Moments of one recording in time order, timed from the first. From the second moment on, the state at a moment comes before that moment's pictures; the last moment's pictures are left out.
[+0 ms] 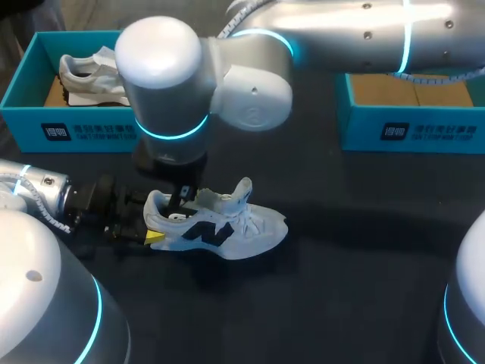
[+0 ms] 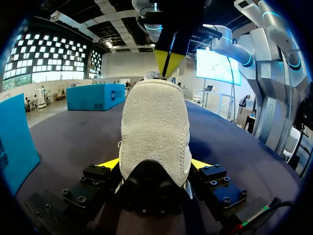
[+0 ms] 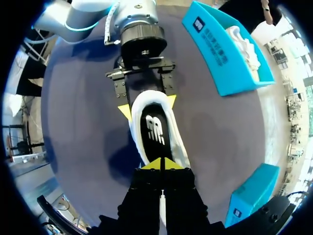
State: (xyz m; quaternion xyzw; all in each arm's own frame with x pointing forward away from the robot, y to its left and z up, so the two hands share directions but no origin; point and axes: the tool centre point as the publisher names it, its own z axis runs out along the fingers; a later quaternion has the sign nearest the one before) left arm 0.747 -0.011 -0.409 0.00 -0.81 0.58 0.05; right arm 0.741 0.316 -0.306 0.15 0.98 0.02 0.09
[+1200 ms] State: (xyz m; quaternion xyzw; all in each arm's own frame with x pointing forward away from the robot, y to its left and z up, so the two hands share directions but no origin) left arm 0.747 -0.011 -0.409 0.00 -0.81 0.58 0.05; right arm 0.755 0.292 -0.384 0.18 0.98 -0.05 0.01
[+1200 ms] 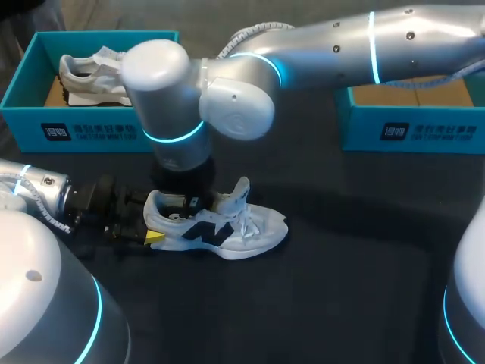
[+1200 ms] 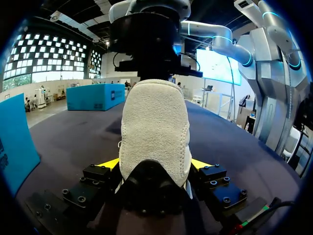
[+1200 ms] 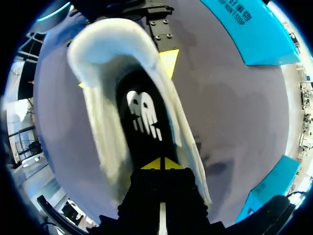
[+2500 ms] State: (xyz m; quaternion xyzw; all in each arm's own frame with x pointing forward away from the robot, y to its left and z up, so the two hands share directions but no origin) left arm 0.746 -0.009 -0.413 0.00 -0.81 0.58 0.04; right arm 0.749 0.305 -0.410 0.18 0.98 -0.04 -0.01
